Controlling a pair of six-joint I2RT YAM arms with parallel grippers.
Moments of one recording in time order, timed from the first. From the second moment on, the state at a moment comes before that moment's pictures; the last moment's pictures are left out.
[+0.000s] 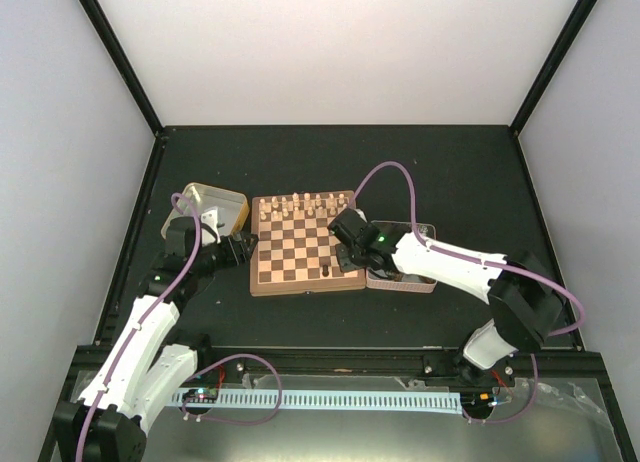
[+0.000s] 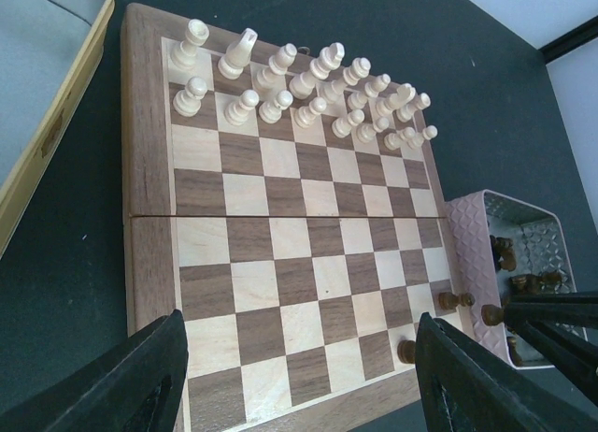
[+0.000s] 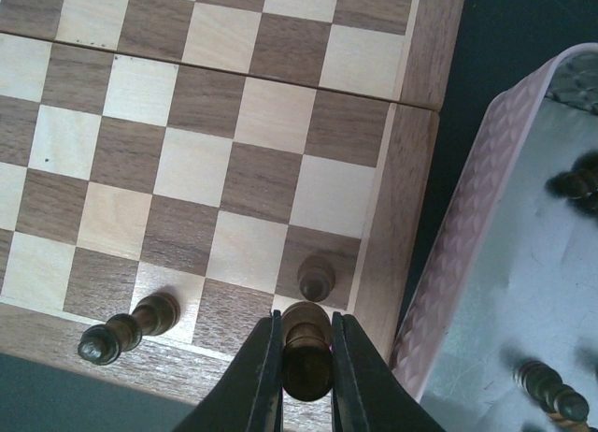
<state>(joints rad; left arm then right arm) -0.15 0.75 0.55 -0.45 0.36 -0.51 0.91 1.56 1.05 -0.61 0.21 0.58</state>
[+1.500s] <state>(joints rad) -0.15 0.73 0.55 -0.45 0.36 -0.51 0.94 1.49 1.00 -0.61 0.25 0.66</state>
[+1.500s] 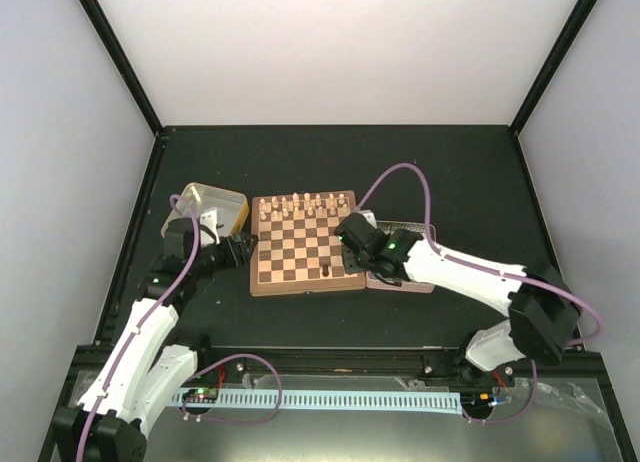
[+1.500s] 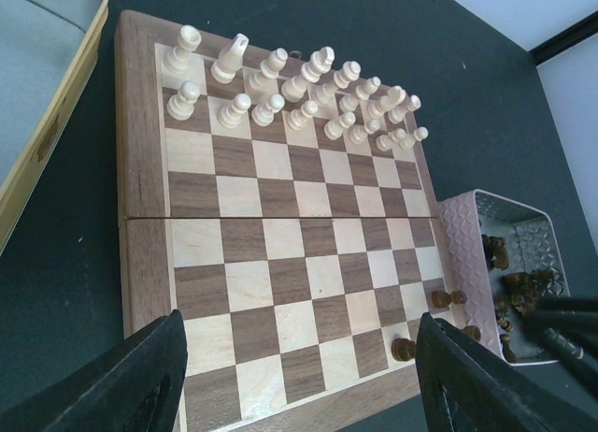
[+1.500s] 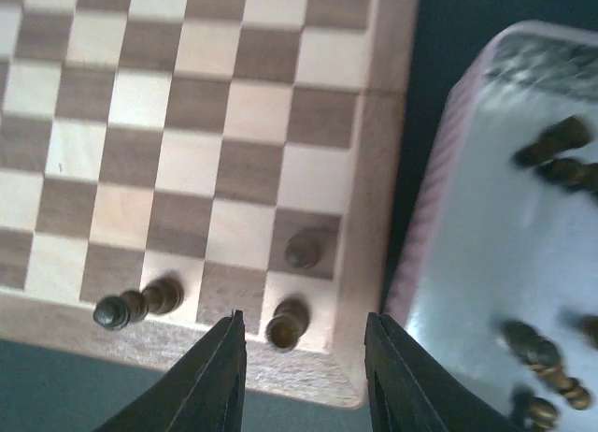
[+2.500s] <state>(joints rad) -0.15 0.52 0.65 -0.60 0.39 -0.39 0.67 1.49 0.78 -0.56 0.20 0.65</state>
